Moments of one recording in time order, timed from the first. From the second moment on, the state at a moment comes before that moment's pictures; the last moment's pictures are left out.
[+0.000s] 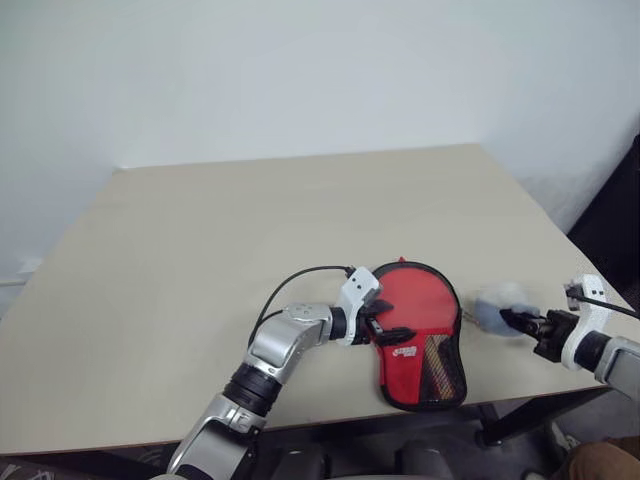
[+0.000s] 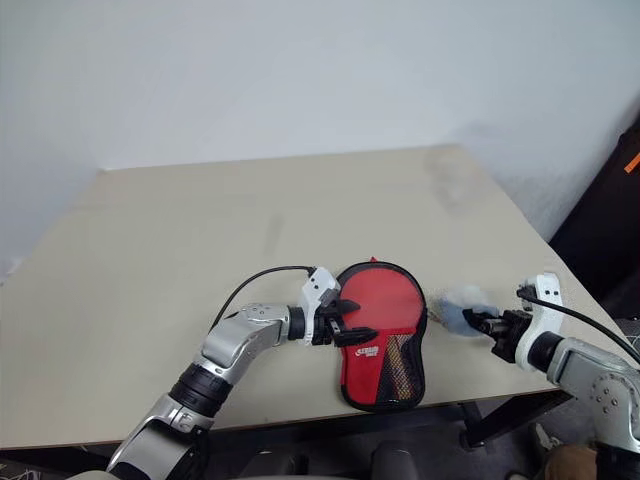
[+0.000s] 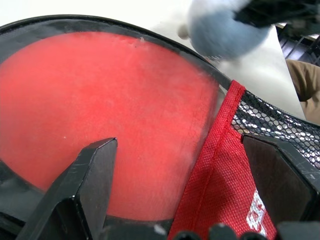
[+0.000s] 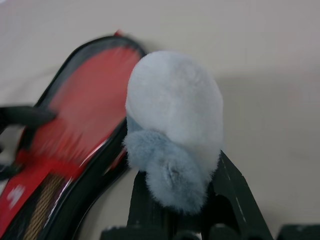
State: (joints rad) left arm -0.42 0.16 -0.39 0.15 -0.28 0.63 -0.77; right arm 0.09 -0.66 -0.47 -0.27 0.76 1.07 0.61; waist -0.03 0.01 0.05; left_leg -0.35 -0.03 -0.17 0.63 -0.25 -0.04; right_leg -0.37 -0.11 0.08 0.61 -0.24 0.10
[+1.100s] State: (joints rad) left arm -0.45 0.14 -0.41 0.19 -0.28 0.63 -0.82; right arm 0.83 -0.67 -0.69 -0.68 0.99 0.99 0.77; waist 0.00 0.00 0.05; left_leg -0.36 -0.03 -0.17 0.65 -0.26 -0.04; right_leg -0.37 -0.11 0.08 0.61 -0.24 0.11
